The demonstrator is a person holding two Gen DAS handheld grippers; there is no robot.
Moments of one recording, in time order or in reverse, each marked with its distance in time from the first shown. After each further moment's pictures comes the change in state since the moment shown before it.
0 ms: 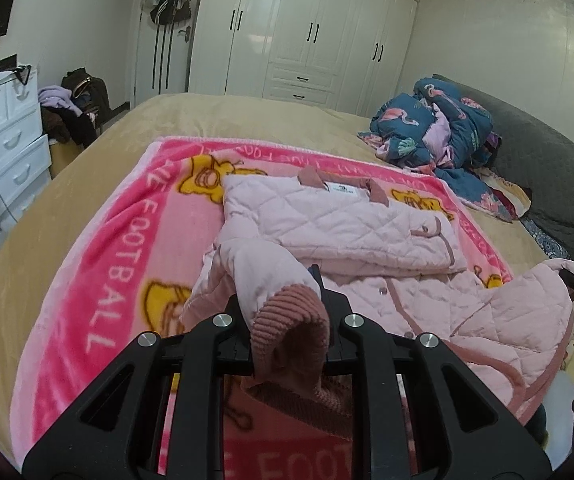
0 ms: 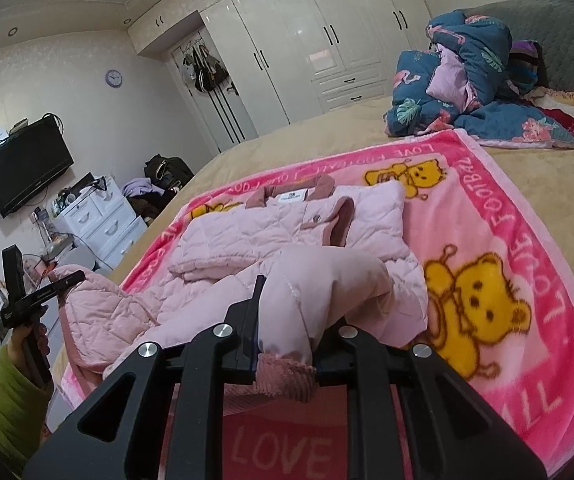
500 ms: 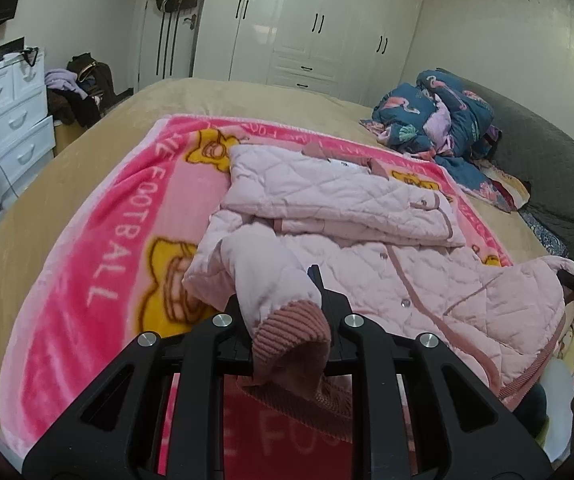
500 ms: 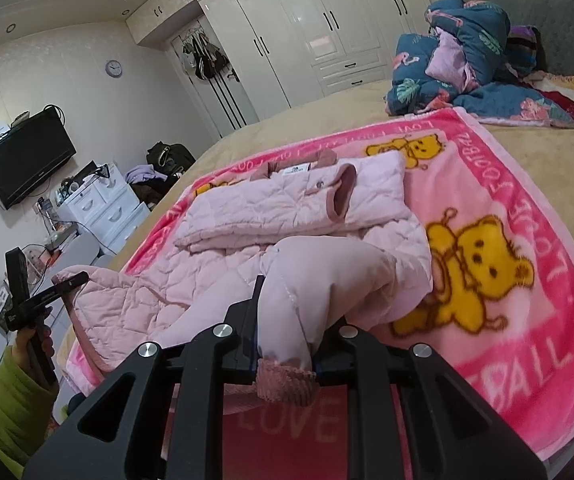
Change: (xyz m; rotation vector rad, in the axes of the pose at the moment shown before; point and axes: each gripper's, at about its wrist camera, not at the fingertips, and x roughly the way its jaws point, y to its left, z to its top) left arm -0.017 0.005 -0.046 -0.020 0.034 0.000; right arm -0.013 0.006 -0.039 0.001 0.053 0.017
